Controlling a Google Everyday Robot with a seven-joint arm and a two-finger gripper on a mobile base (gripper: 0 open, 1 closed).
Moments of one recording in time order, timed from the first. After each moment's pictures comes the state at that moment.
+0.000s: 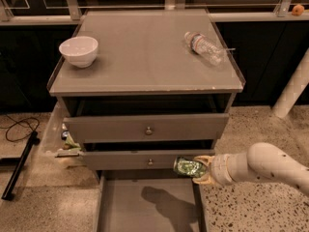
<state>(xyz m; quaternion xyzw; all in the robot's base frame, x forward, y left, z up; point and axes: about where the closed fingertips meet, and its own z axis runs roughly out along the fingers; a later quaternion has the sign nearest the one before) 0.485 -0.178 0.538 -0.65 0.67 0.10 0.33</state>
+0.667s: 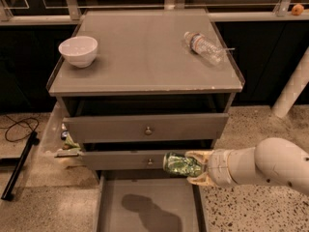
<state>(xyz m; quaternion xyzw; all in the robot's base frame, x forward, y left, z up) 0.439 -0.136 0.651 -0.71 0.60 0.05 0.36</state>
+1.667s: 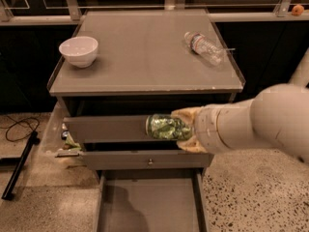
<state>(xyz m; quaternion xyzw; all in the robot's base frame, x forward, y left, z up) 0.448 -0.086 0.822 -0.76 0.53 -0.08 0.36</state>
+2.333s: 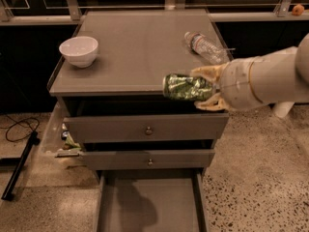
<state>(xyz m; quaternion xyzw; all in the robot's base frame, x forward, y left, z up) 0.497 -0.125 0.905 -0.75 0.52 -0.10 0.40</state>
